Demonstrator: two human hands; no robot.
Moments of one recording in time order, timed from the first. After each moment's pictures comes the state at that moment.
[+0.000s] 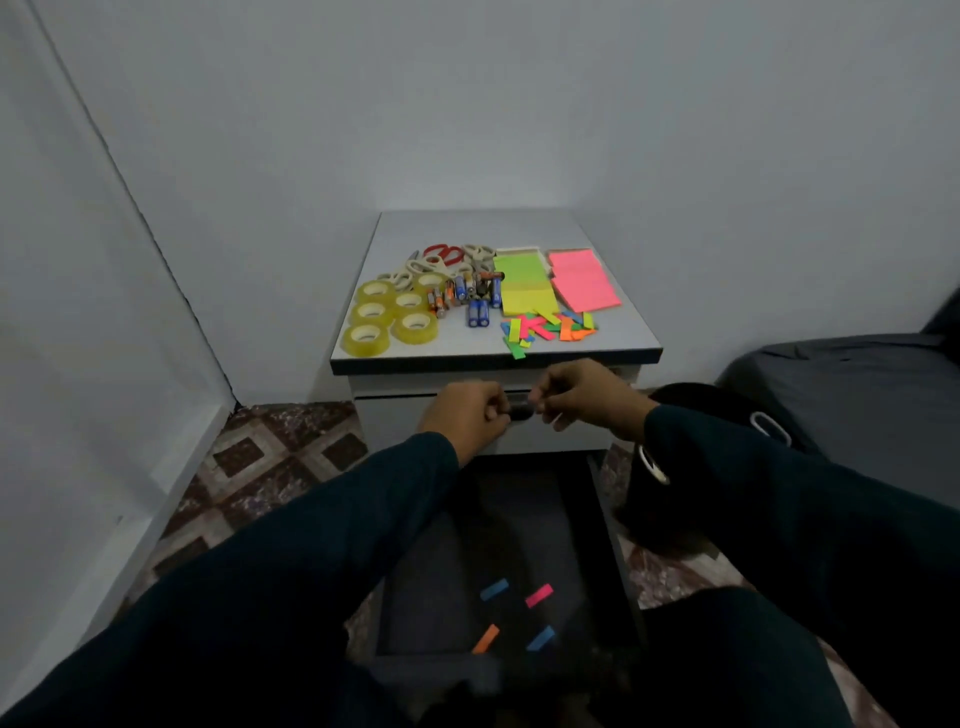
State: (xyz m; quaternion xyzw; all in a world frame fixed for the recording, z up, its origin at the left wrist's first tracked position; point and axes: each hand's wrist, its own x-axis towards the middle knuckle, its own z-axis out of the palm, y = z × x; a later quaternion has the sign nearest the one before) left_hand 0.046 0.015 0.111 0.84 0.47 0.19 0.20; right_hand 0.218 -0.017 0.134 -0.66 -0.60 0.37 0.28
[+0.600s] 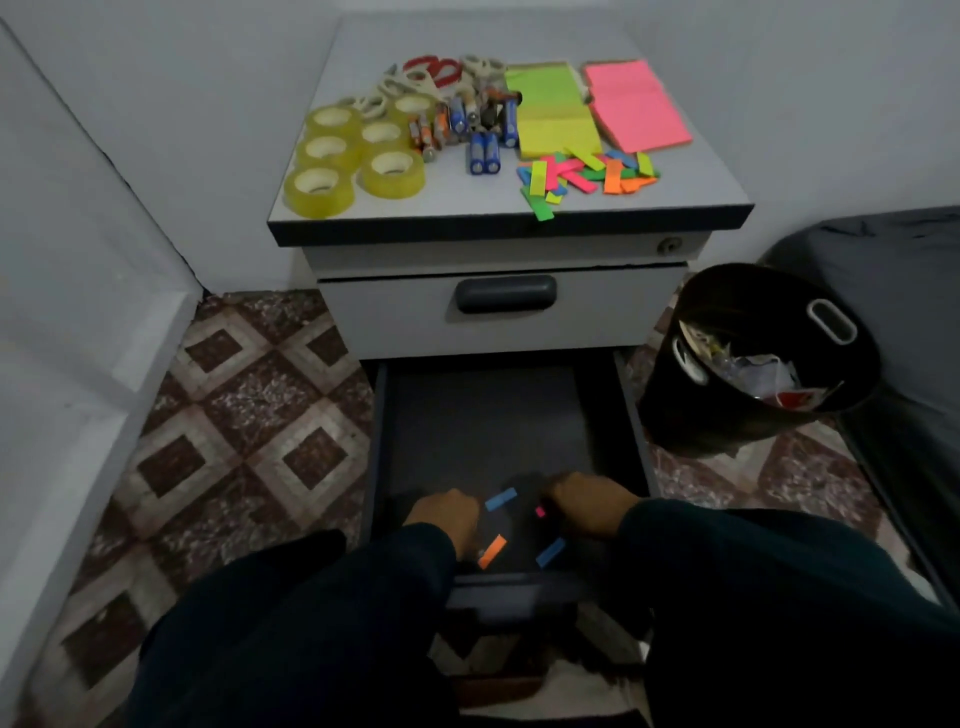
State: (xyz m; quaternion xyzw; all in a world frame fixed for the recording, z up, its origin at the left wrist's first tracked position) left_hand 0.018 -0.040 -0.101 0.81 0.48 -0.26 0.24; right_hand 0.204 -0.067 -0.102 -0.60 -0.71 0.30 -0.20
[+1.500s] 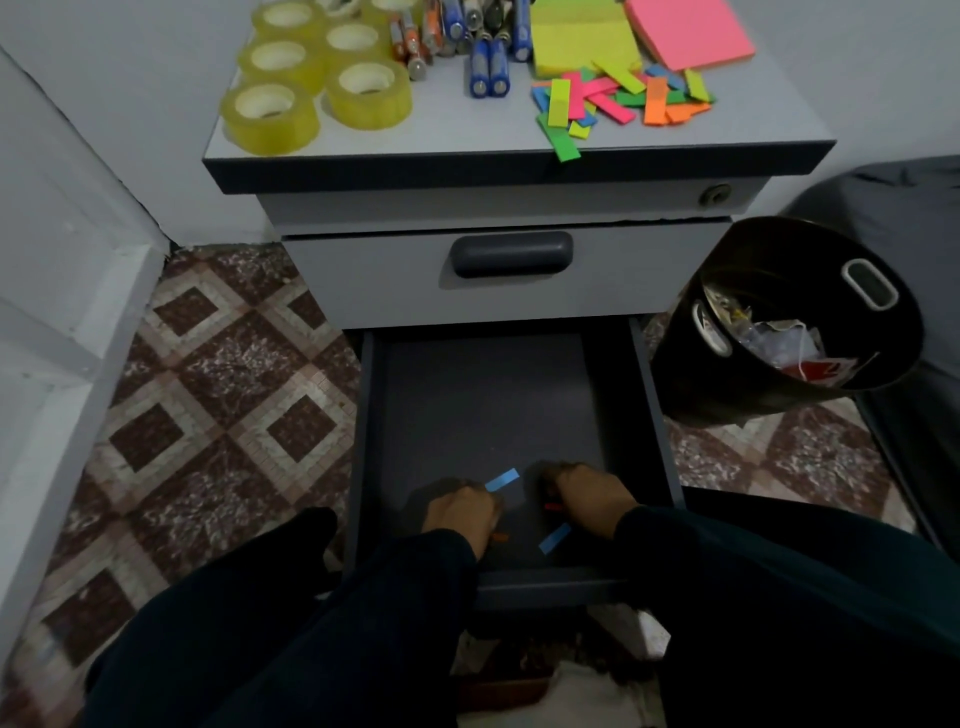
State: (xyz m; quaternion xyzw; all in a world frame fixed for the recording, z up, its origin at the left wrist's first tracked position) left_hand 0.032 -0.044 -0.152 0.80 0.48 -0.19 0.29; right_hand 0.202 -0.063 -0.154 -0.65 -0.68 0.30 -0.19
